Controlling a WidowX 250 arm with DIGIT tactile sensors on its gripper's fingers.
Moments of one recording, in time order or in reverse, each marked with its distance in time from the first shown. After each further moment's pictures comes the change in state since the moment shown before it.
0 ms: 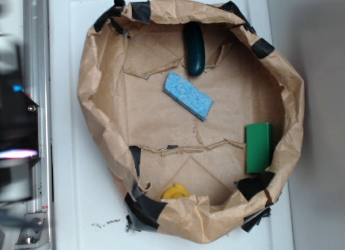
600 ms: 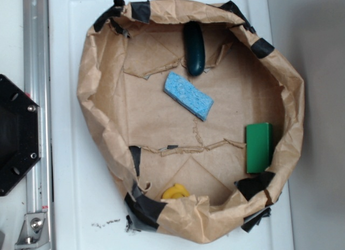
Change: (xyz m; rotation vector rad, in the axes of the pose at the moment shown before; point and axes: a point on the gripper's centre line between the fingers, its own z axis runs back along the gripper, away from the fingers) arm -0.045 -0.013 0.048 -0.089 -0.006 0.071
